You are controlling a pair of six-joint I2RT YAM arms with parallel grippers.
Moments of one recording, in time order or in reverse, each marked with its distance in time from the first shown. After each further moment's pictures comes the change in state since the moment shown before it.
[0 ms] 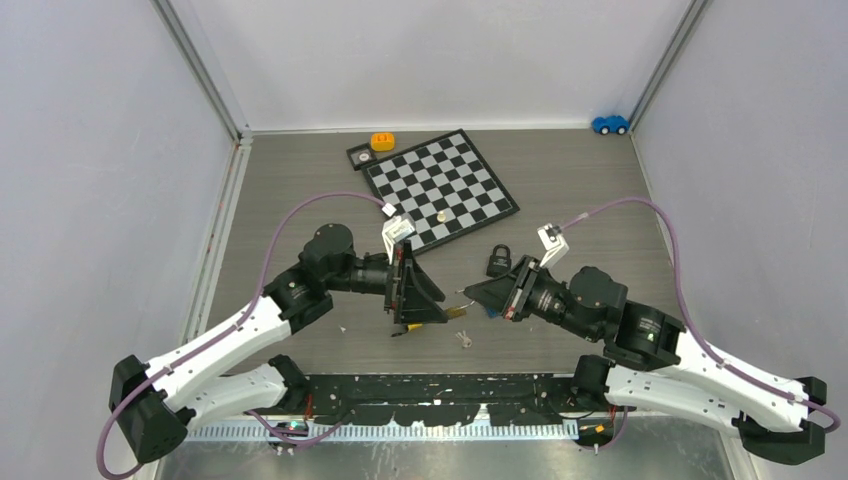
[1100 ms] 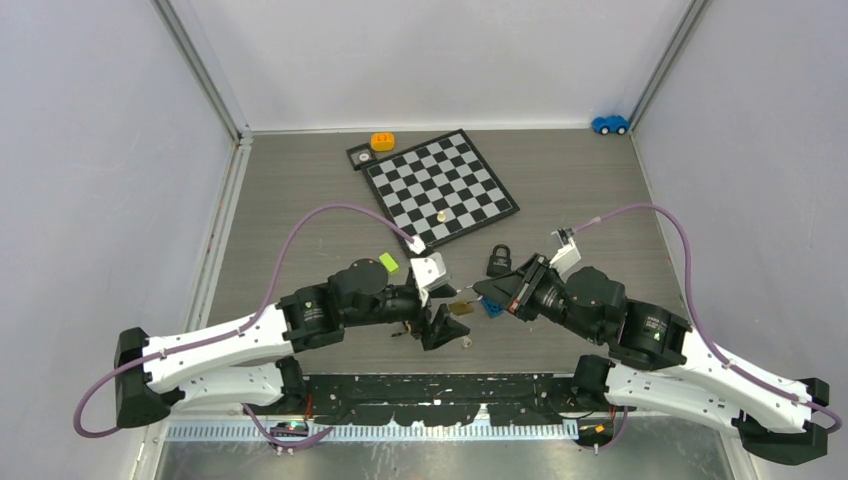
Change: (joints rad) left arm -0.375 0.024 0.065 -0.151 -0.628 0.468; right arm -0.004 0.000 0.039 -0.170 0.151 0.218
